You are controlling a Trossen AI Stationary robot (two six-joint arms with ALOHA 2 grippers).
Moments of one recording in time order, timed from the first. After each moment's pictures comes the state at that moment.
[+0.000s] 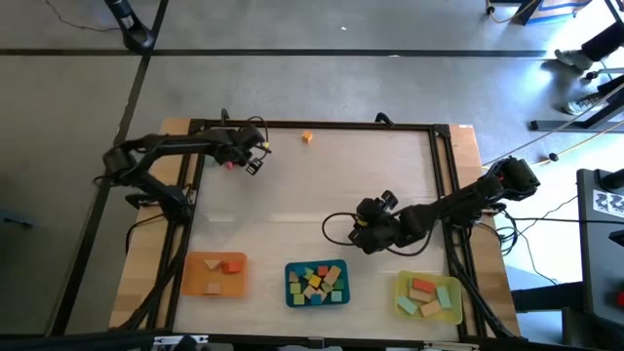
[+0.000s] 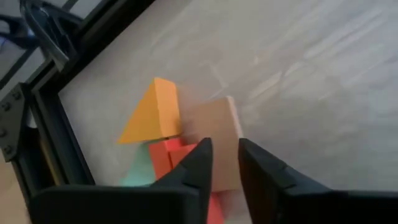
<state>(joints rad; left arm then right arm) 0.63 1.48 0.79 -0.61 -0.46 -0.26 0.37 1.53 0.94 -0.58 0.71 0.88</state>
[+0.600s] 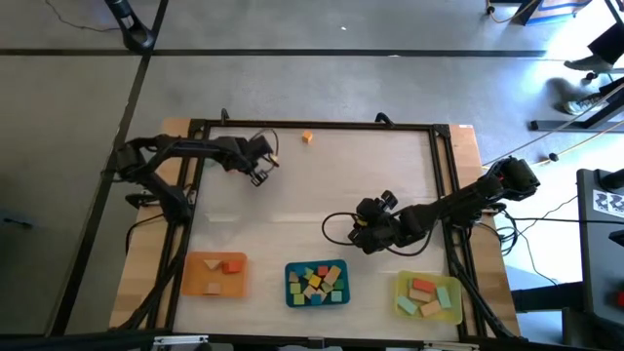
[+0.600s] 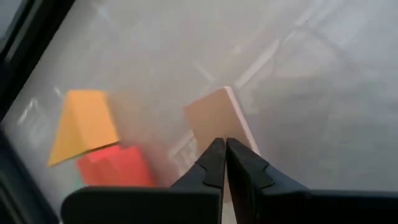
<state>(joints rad) 0.53 1.55 0.79 -0.57 -0.41 -0.19 0.37 1.53 0.94 -0.57 0.71 0.88</state>
